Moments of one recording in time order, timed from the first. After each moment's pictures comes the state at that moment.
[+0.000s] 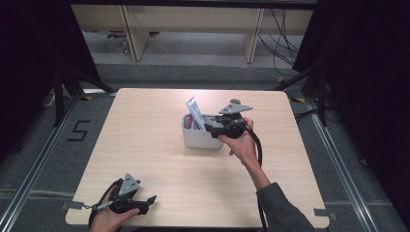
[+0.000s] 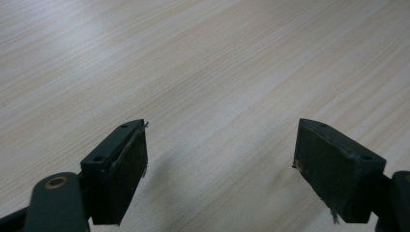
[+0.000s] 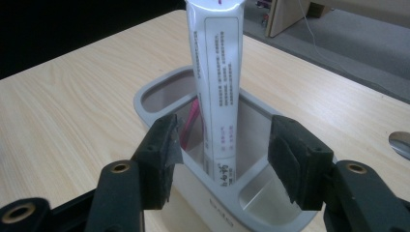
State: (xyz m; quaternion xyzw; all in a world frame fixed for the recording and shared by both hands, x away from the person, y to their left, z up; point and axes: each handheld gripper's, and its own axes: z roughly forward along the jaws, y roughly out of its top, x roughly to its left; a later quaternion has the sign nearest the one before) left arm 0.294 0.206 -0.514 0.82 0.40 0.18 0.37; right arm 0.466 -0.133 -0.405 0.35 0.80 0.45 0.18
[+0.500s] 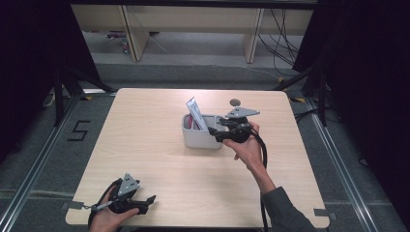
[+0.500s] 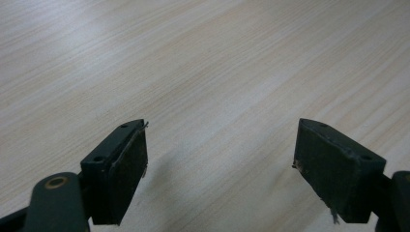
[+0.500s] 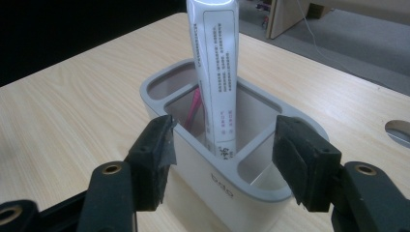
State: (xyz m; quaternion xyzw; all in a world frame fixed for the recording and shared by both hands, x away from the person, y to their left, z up) left arm 0.293 0.207 -0.513 0.82 0.40 0.18 0.36; right arm 0.453 -0.147 -0.405 0.35 0.80 0.46 0.17
